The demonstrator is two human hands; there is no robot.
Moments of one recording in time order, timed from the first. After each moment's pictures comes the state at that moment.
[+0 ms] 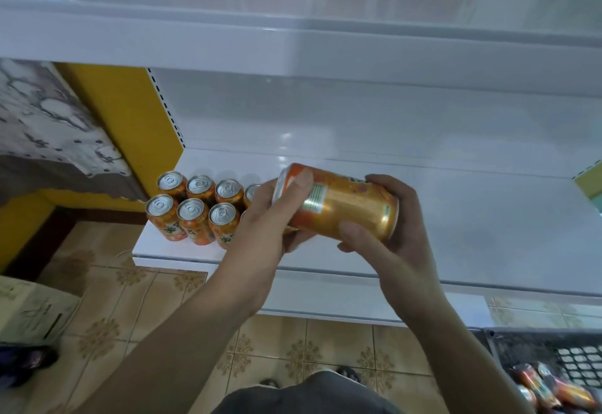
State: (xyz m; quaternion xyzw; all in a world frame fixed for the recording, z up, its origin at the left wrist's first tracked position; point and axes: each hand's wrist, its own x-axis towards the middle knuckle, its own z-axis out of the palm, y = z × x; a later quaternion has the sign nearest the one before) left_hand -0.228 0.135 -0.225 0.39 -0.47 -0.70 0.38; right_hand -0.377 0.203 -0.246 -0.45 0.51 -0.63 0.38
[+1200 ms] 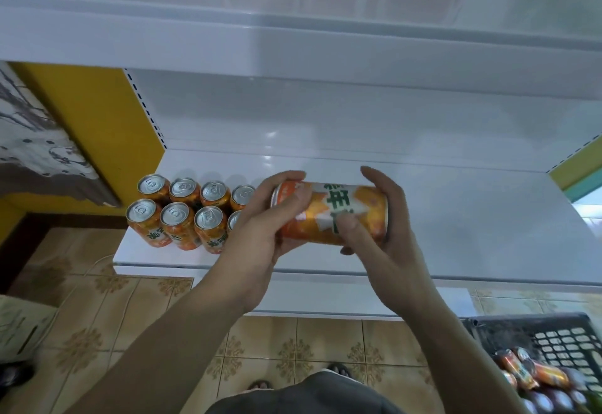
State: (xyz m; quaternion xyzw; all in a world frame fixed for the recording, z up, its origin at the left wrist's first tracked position) left_hand -0.233 0.122 -0.233 0.37 -0.44 -0.73 0.37; right_hand -0.384 0.199 -0.253 -0.47 0.59 -0.56 0.35
